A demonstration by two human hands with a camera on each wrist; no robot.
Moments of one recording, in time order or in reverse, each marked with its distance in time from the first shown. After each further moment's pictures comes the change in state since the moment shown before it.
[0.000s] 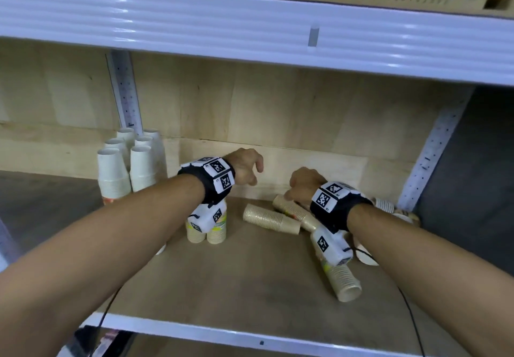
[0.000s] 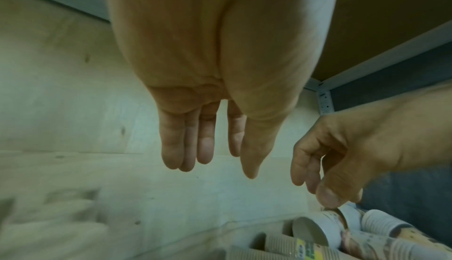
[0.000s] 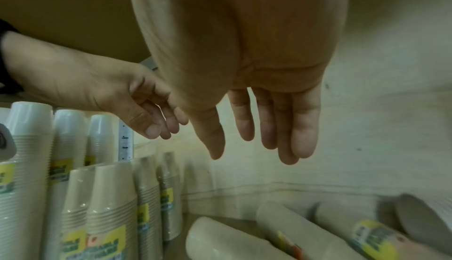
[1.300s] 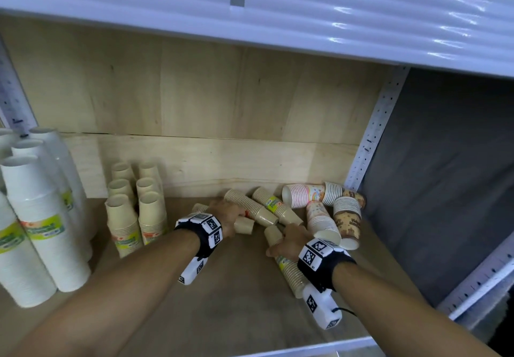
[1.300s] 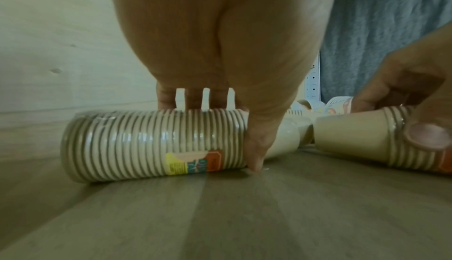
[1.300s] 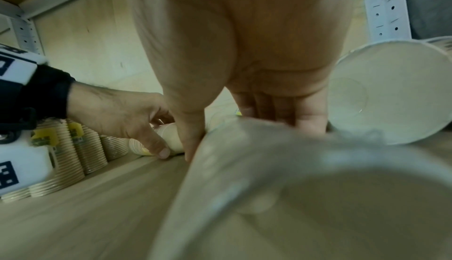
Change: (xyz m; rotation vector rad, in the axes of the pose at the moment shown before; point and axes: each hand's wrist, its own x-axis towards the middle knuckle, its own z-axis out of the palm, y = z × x) left_hand 0.062 0.027 0.161 0.242 -0.163 0.204; right_hand -0.030 0.118 0.093 0.100 -0.102 0.322
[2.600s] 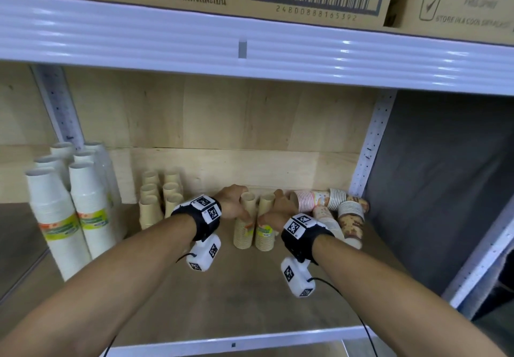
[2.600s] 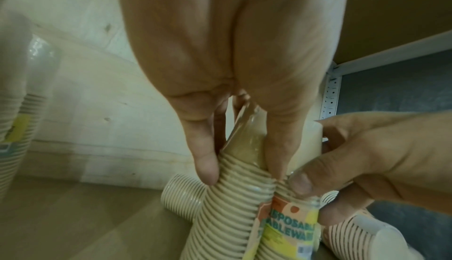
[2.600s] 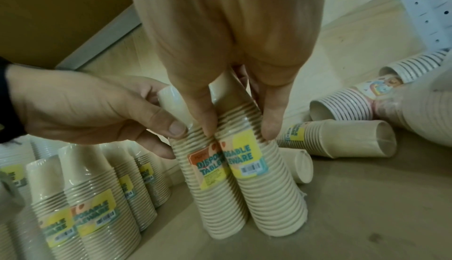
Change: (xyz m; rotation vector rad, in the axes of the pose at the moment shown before) left_hand -0.051 -0.003 -0.066 -0.533 0.016 -0.091; right_hand -0.025 -0.065 -0.038 0.245 0.107 -0.117
